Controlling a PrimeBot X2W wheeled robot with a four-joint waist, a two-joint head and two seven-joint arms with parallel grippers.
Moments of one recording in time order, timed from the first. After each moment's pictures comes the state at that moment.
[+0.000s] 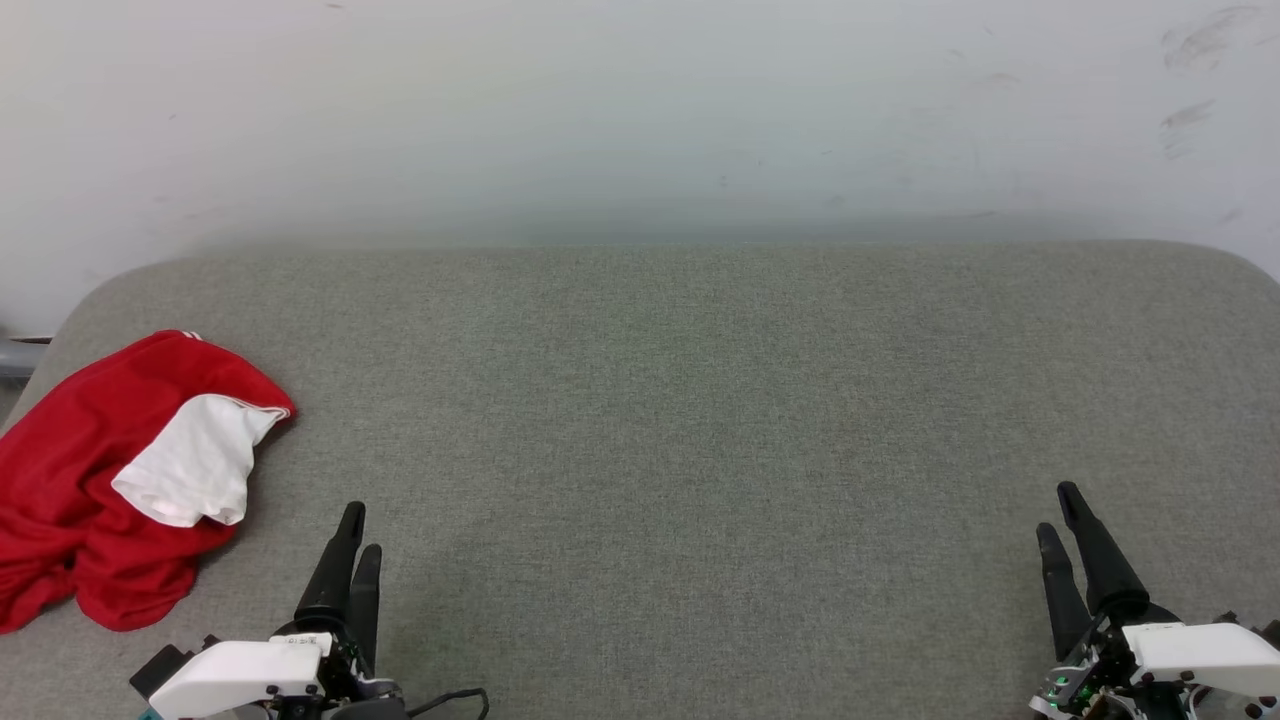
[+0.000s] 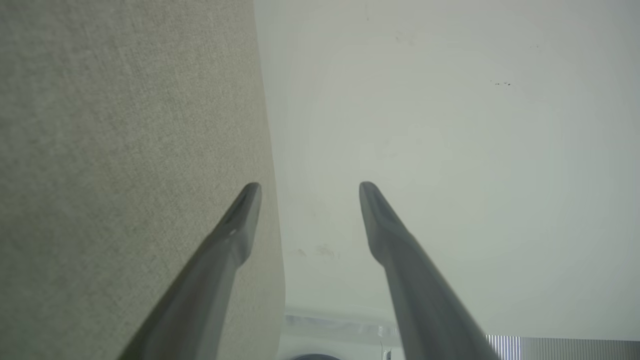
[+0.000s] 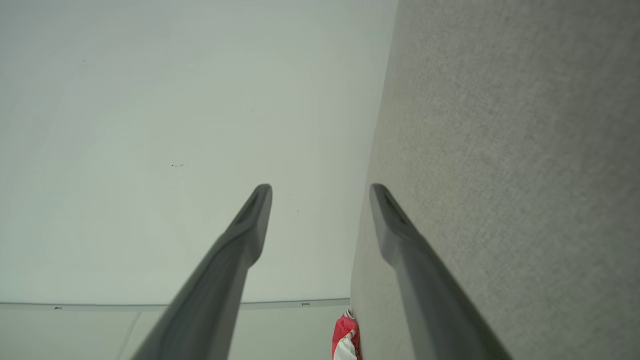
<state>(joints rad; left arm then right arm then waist) -0.05 0.04 0.10 0.29 -1.61 -0.13 0.09 -0.05 -0.05 -0.10 0.28 1.60 0.13 0.09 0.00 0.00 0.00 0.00</state>
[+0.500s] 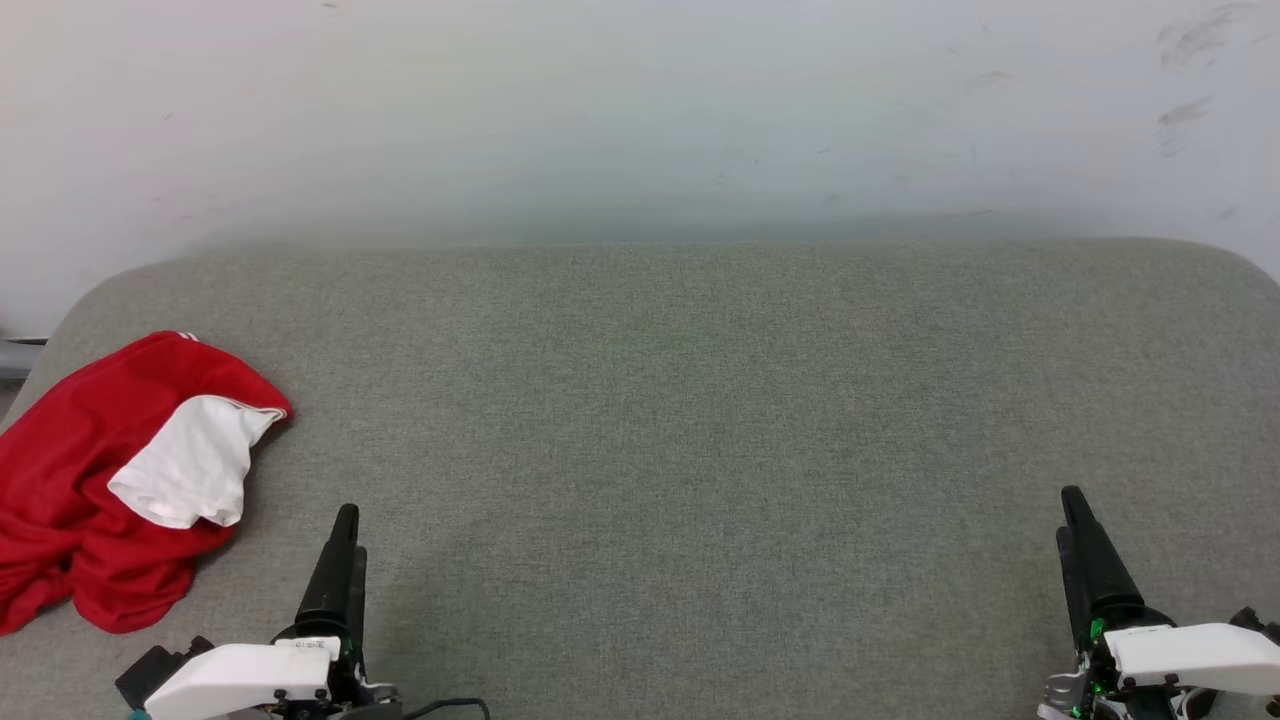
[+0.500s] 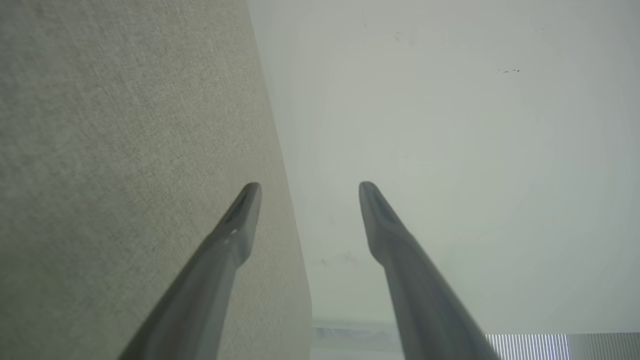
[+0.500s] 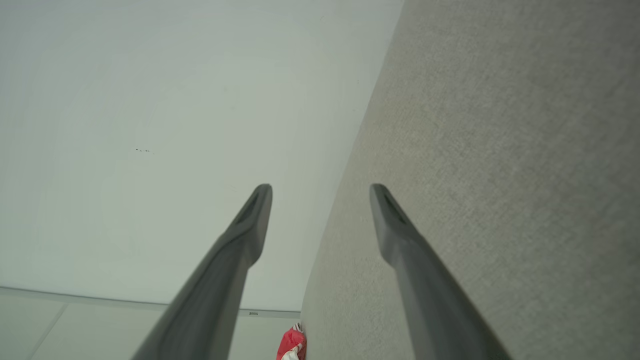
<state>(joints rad) -0.04 0.04 0.08 0.27 -1.50 -0.13 0.02 -0.04 -0.05 -0.10 0.27 1.42 0.13 0.02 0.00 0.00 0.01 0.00</state>
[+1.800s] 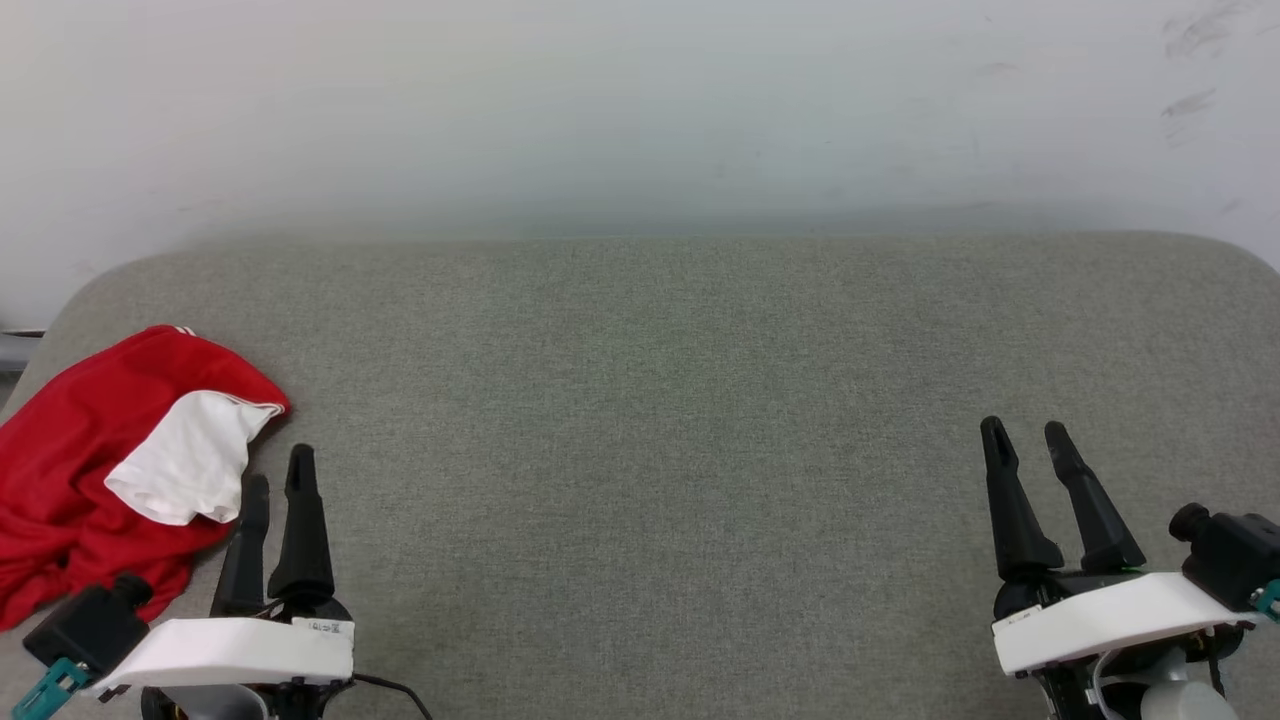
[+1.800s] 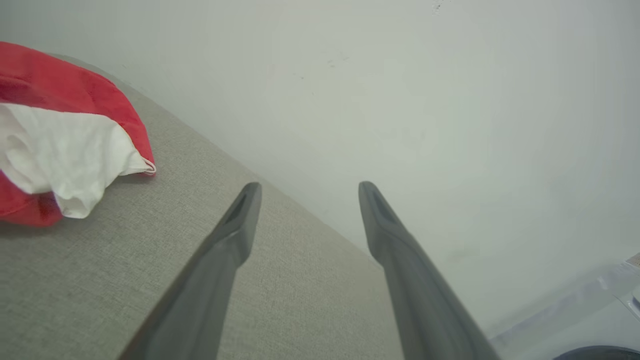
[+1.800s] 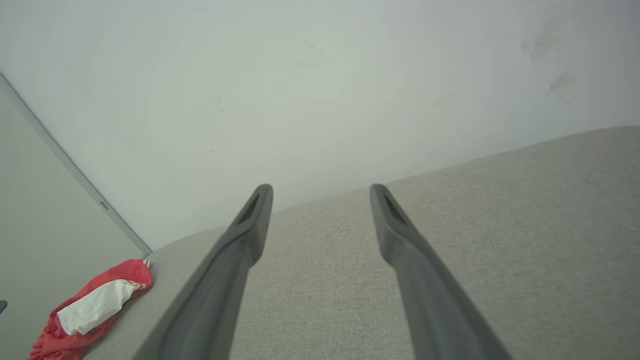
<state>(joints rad) 0.00 0.05 0.13 0.02 -0.81 -0.12 -0.11 -0.04 -0.05 0.01 0.03 0.51 0.13 -0.11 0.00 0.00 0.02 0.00</state>
